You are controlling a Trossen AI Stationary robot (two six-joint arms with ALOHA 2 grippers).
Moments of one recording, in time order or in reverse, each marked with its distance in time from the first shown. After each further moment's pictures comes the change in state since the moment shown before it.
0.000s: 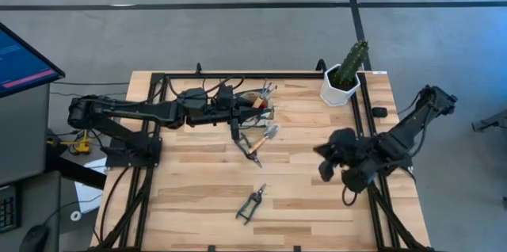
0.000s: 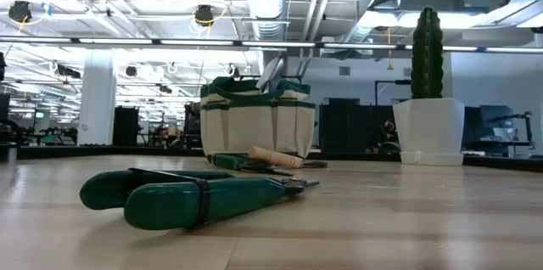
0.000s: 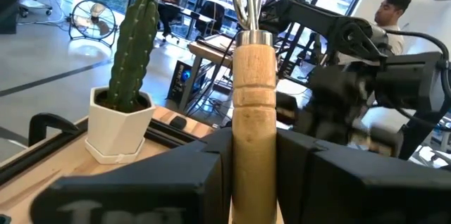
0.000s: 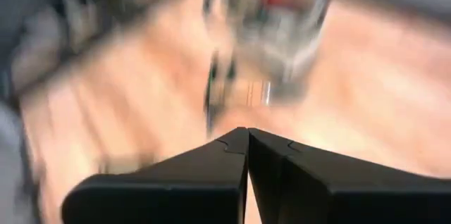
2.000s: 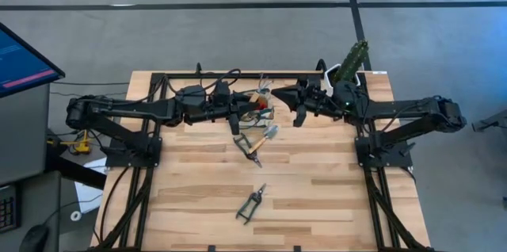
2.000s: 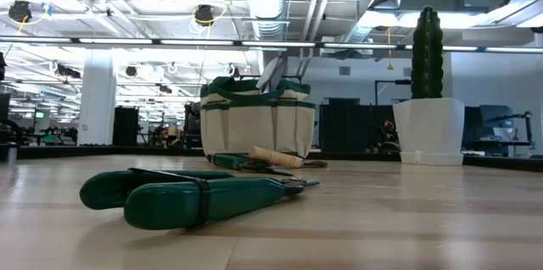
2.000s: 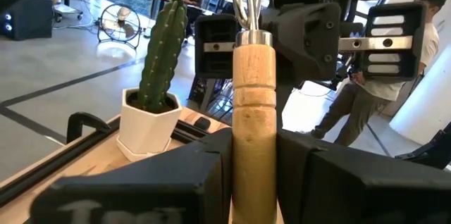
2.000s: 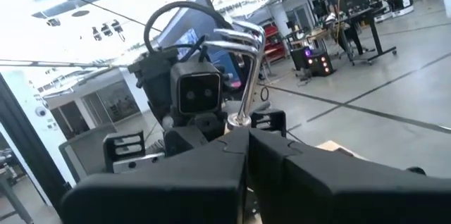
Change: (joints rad) left arm 0.024 -0.024 -0.001 -0.049 -0.056 0.017; right arm -0.781 0.004 -0.241 1.521 -0.666 -0.897
